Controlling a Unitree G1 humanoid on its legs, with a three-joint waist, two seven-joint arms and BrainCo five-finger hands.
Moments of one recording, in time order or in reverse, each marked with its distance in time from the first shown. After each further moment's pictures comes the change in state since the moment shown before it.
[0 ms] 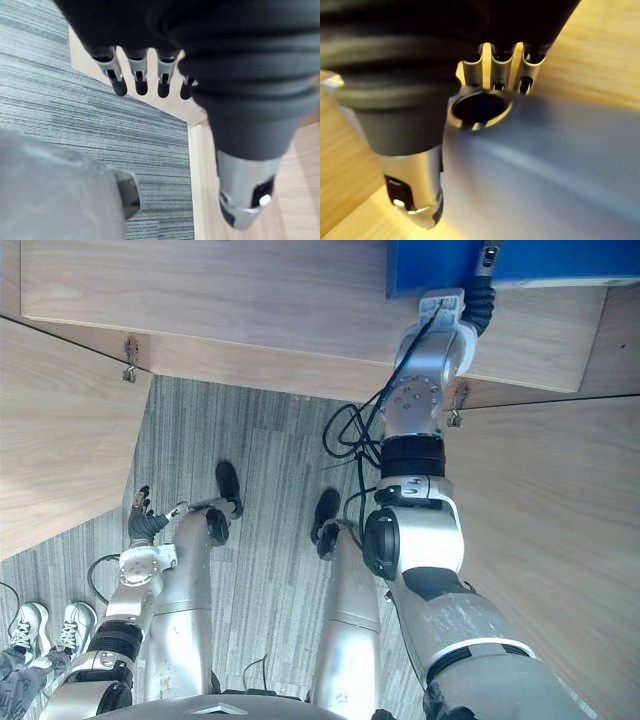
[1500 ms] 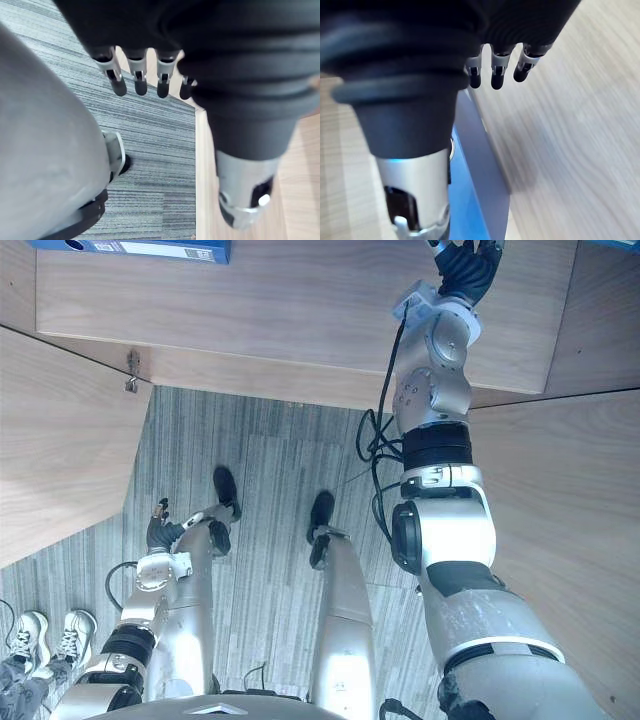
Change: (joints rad) left arm 0.007 -0.037 -0.042 0.039 -0.039 0.021 -0.002; right arm -0.011 -0.152 0.168 0.071 -0.432 0.201 0.135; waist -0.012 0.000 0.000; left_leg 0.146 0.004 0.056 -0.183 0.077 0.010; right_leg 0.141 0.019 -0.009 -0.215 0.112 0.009
